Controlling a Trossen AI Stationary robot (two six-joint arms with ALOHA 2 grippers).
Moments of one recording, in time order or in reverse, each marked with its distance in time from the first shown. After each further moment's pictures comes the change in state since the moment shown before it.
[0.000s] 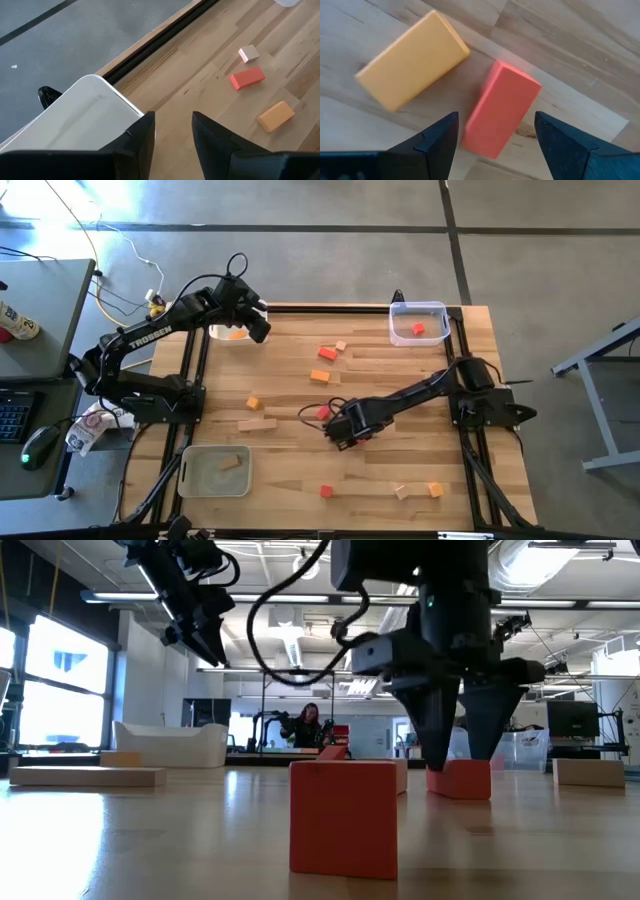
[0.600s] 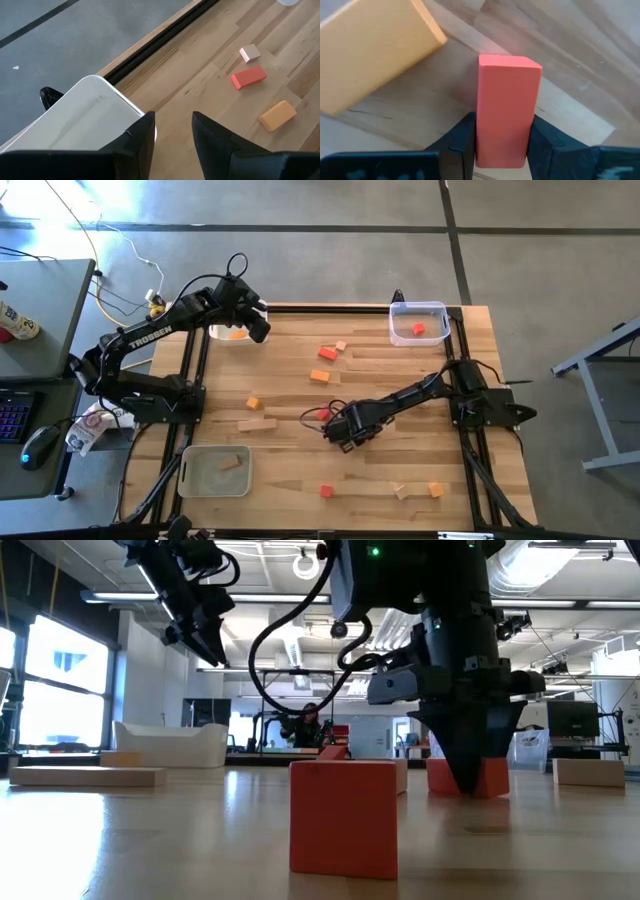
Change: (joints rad) left arm 0.000 0.000 0.000 0.000 -0.004 0.009; right arm -0.007 0.046 0.000 -0.057 -0.008 -0.088
